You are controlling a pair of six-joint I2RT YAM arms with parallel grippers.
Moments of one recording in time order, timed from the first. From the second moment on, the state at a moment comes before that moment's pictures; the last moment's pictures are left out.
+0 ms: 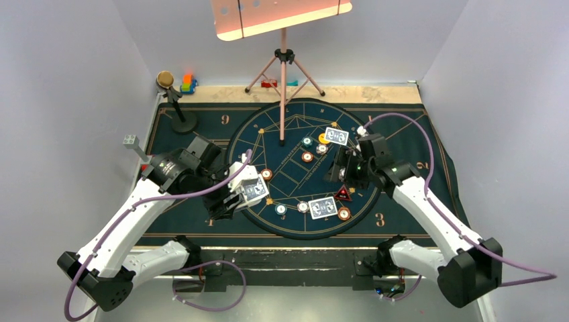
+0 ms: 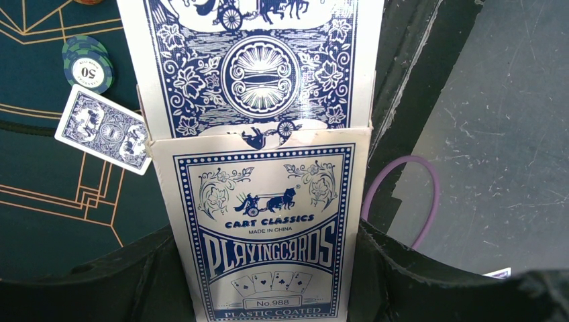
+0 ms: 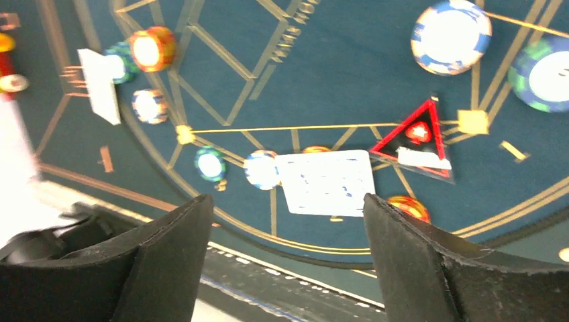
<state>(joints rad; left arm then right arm) -0.57 1.02 1.18 -1.33 0.40 0.50 0.40 1.09 0.83 -0.67 -0.15 0.63</state>
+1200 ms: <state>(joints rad) -0.57 1.02 1.18 -1.33 0.40 0.50 0.89 1.49 1.18 -0.26 -0.54 0.81</state>
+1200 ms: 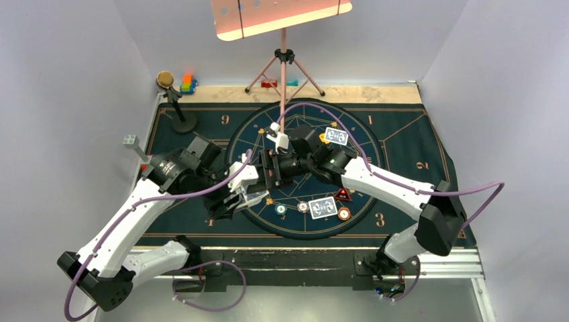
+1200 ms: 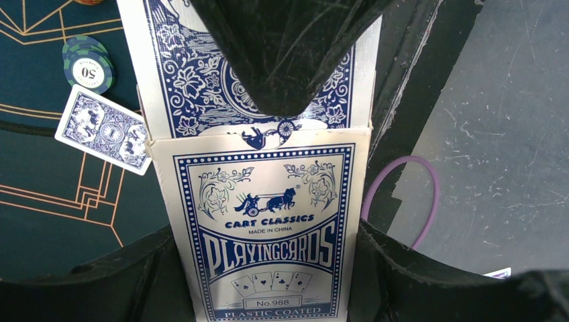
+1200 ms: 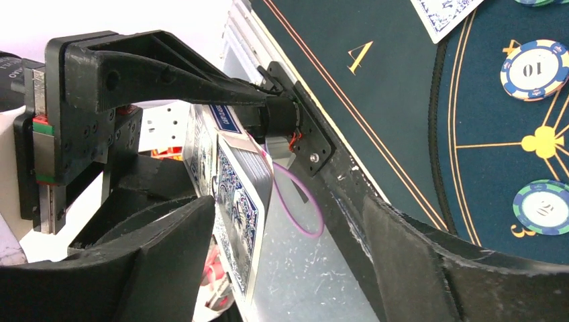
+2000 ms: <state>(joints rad) -0.57 1.03 1.18 -1.33 0.39 0.50 0.83 1.41 1.18 -0.31 -0.52 0.79</state>
